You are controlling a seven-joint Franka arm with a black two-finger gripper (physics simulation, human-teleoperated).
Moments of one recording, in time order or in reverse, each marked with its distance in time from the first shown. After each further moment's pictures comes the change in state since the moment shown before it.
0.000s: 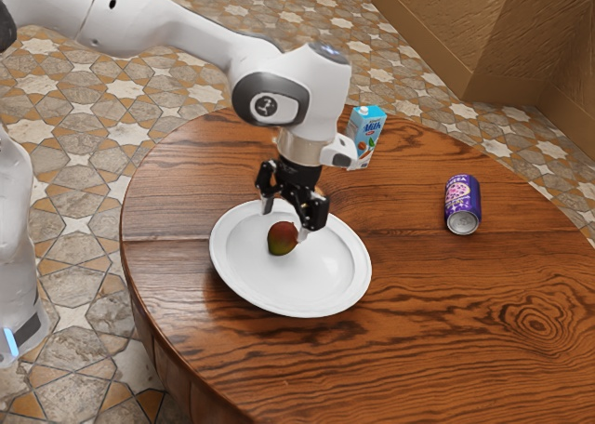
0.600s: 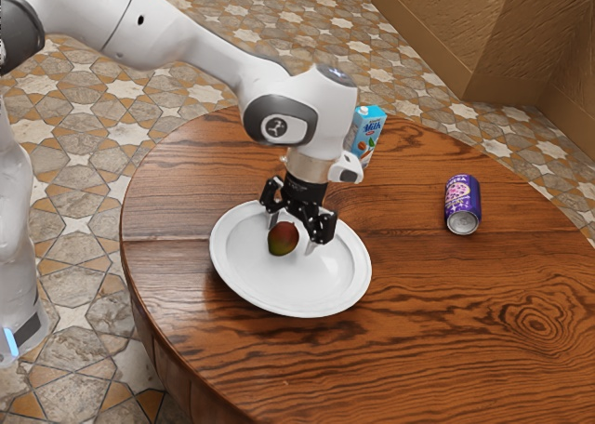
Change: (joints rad) arm 0.006 0.080 0.006 -0.002 -0.001 0.070 -0.091
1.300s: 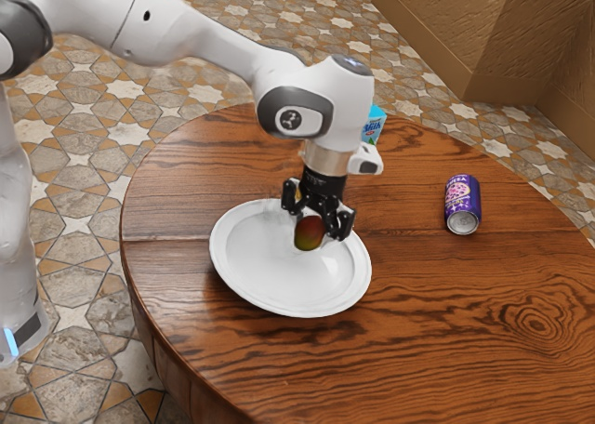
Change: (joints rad) arm 0.019 0.031 -0.055 0.116 0.015 -0.021 -0.038
